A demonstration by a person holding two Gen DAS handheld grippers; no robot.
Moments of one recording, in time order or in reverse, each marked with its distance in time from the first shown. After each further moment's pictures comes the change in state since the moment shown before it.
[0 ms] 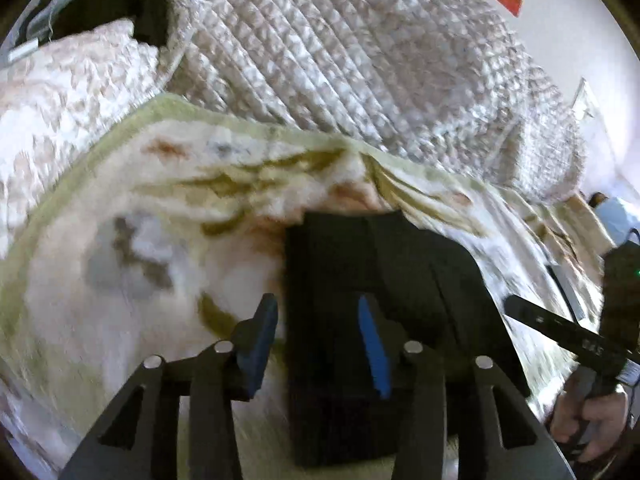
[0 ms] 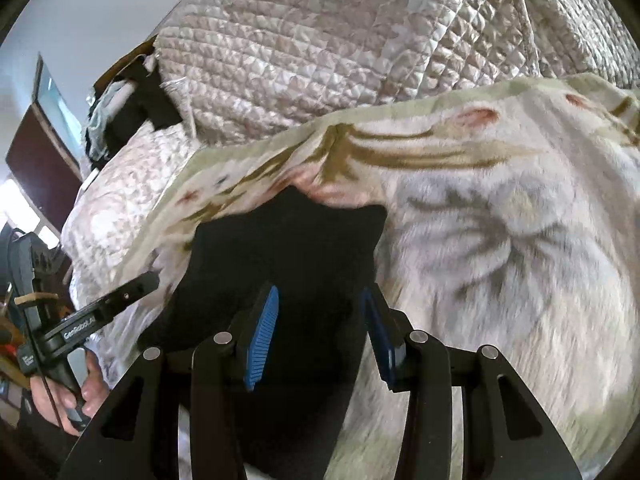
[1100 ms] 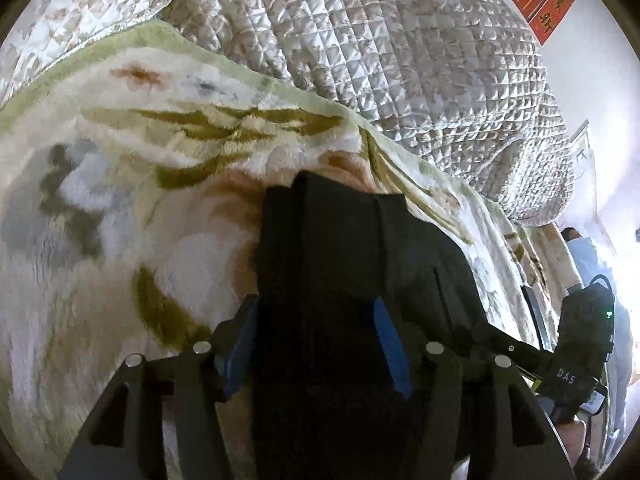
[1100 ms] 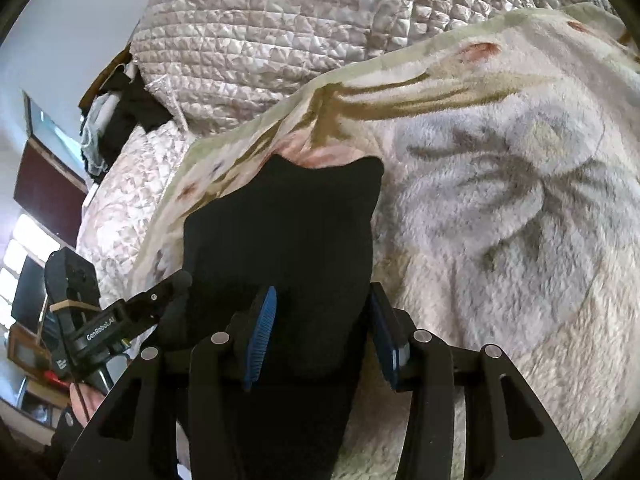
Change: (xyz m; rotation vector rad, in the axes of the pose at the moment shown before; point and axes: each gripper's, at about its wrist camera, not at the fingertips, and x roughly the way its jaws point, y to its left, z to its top) left arm 0.052 0.021 0.001 -0.174 0.084 -0.152; right arm 0.032 -0.027 0.000 0.131 0.087 0.105
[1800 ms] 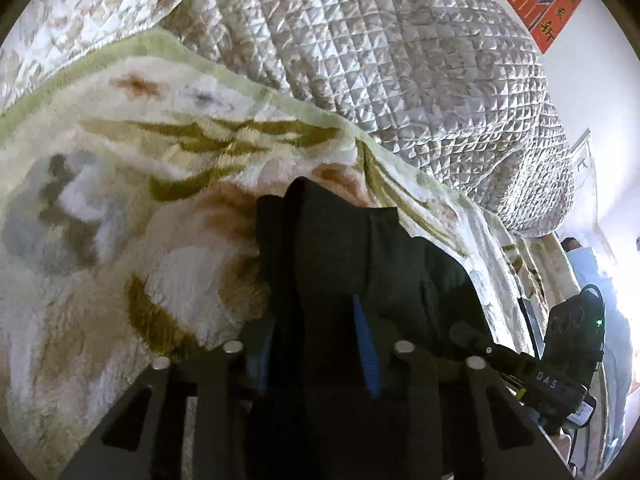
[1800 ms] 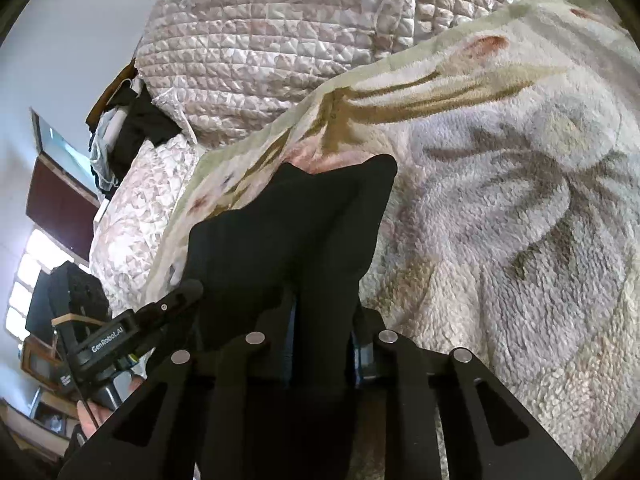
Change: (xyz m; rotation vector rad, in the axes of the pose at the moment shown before) left arm -0.002 -0.011 0.009 -0.010 -0.037 0.012; right arm 0.010 0.003 0.007 0.033 -0.047 0.048
